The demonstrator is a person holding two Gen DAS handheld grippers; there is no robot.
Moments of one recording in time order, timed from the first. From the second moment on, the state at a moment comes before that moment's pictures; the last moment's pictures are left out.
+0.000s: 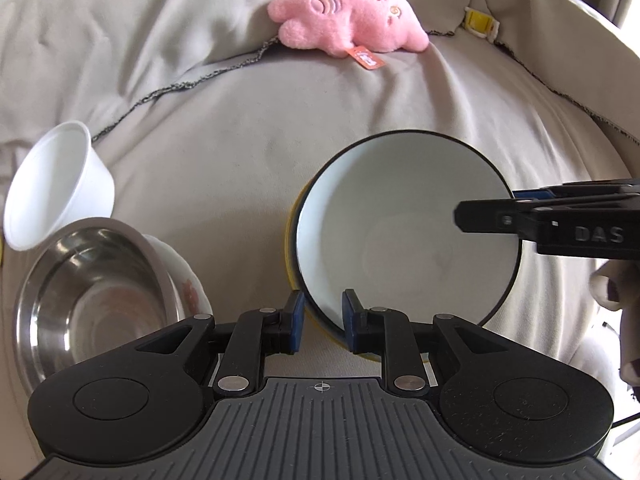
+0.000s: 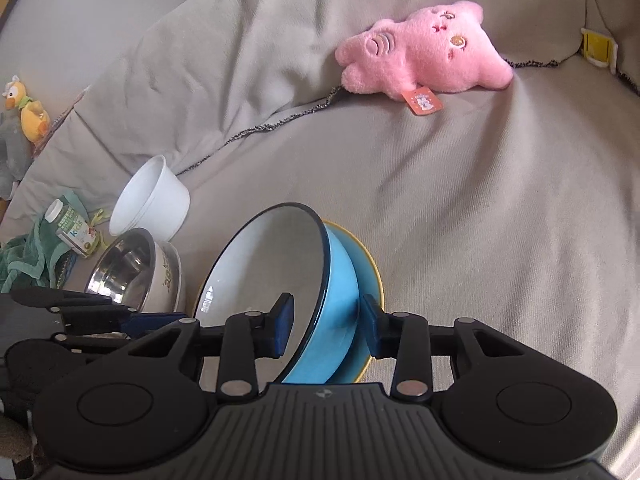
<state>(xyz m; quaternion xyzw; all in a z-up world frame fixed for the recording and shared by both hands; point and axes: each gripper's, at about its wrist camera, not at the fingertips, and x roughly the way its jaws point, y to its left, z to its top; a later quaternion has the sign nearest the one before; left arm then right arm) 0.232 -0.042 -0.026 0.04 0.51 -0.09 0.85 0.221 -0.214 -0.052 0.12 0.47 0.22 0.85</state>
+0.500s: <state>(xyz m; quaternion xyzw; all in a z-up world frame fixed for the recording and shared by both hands) 0.249 -0.018 -0.038 -0.05 0.51 -0.07 0.86 0.221 -0.217 -0.097 0.19 0.52 0.21 0.81</state>
